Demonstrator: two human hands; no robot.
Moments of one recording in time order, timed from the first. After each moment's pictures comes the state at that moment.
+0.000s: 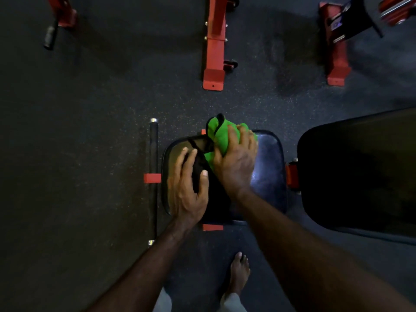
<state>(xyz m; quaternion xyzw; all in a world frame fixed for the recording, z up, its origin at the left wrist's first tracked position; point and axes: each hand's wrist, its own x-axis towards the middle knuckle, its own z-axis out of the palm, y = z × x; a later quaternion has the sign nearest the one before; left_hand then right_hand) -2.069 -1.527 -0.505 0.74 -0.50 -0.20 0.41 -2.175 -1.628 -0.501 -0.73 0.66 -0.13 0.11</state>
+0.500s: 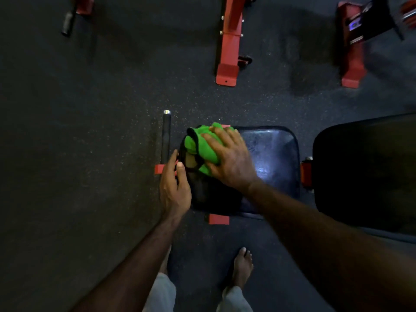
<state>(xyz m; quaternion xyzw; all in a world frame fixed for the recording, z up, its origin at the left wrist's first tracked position) -2.021 -1.500 -0.521 0.79 -0.31 -0.30 0.43 -2.159 -1.617 -0.506 -0.90 0.41 -0.09 0.13</state>
